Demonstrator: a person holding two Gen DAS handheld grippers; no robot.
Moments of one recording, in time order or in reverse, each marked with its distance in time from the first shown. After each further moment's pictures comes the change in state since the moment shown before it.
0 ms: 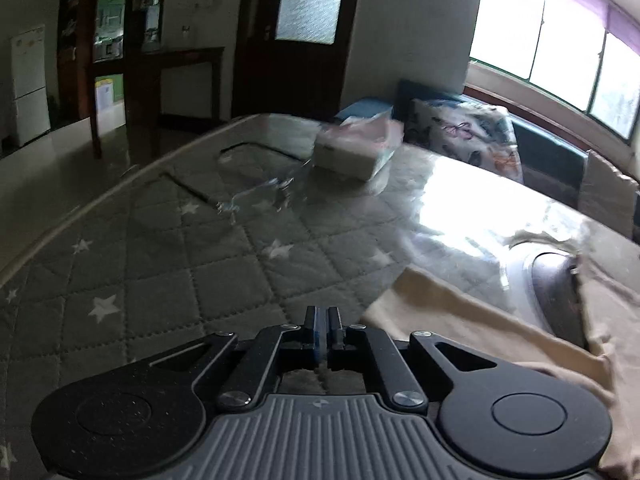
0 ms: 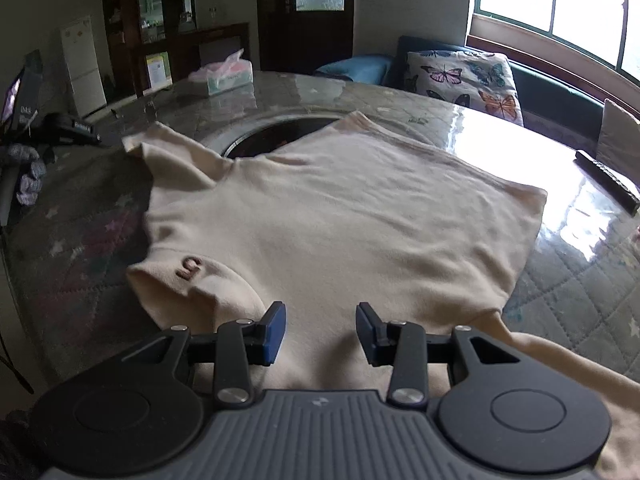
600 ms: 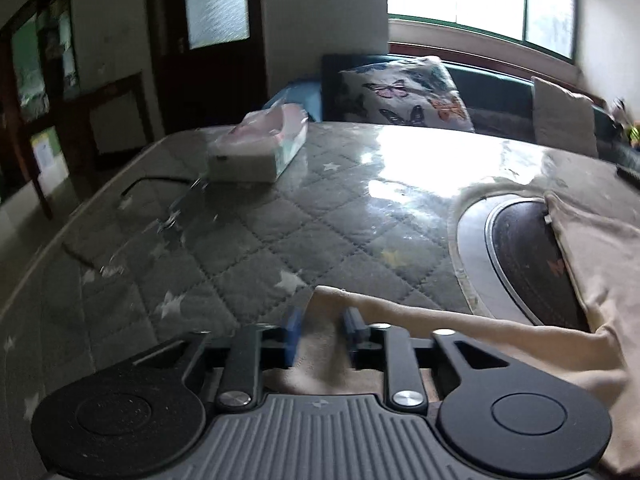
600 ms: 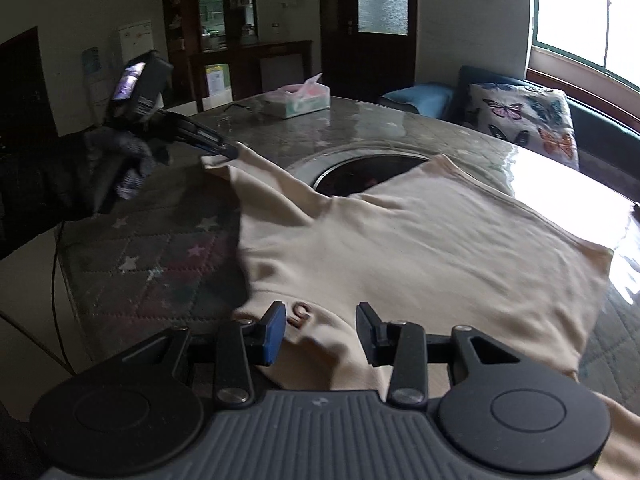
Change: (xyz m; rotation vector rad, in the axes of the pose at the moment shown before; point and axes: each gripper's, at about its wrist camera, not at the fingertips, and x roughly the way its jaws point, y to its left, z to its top) left arm 0.052 -0.064 0.013 0.290 0.043 -0.072; right arm 0.003 0.055 0.023 -0.111 -0.043 0.160
